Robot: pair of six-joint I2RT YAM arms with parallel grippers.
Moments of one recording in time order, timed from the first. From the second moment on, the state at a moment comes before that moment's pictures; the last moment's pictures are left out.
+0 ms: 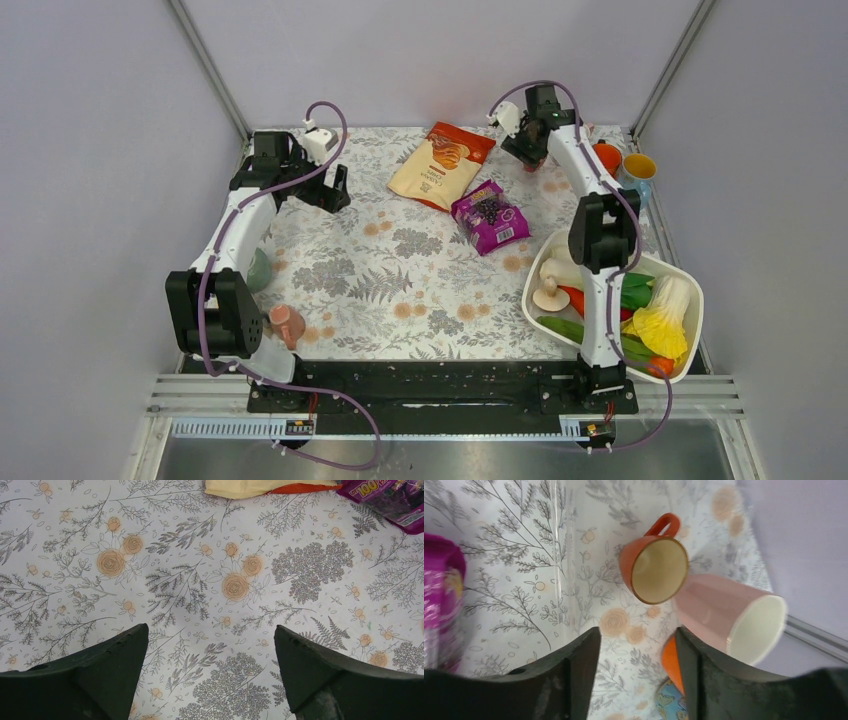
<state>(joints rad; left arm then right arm) 0.00 1.54 1.31 -0.55 0.47 0.33 0.18 2.35 2.23 -0.83 0.06 -0.84</state>
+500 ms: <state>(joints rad) 0.00 1.55 1.31 -0.60 0.45 0.37 0.19 2.14 1.73 -0.47 -0.02 -1.35</state>
